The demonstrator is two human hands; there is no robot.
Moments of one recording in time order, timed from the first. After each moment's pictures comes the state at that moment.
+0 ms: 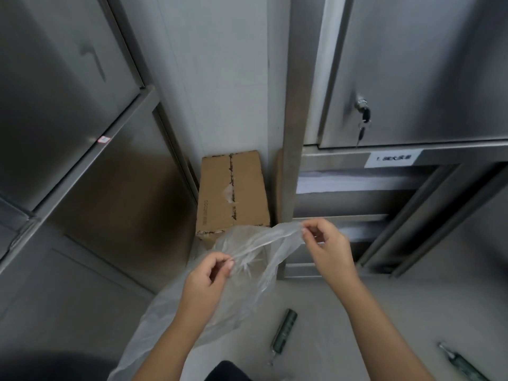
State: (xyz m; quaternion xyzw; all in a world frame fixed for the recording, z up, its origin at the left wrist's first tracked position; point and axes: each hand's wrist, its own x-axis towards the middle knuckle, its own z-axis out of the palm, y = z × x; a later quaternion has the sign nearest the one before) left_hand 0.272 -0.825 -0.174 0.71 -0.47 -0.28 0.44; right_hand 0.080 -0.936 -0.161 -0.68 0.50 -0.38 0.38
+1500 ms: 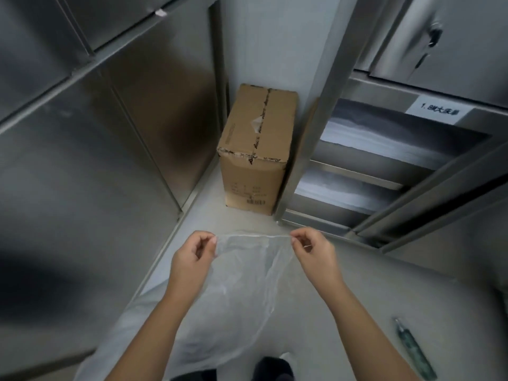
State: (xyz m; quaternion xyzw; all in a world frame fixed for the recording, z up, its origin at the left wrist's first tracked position) left_hand 0.194 -0.669 -0.262 0.77 -0.27 -0.24 0.53; right_hand 0.019 -0.811 -0.244 -0.73 0.48 -0.20 0.44
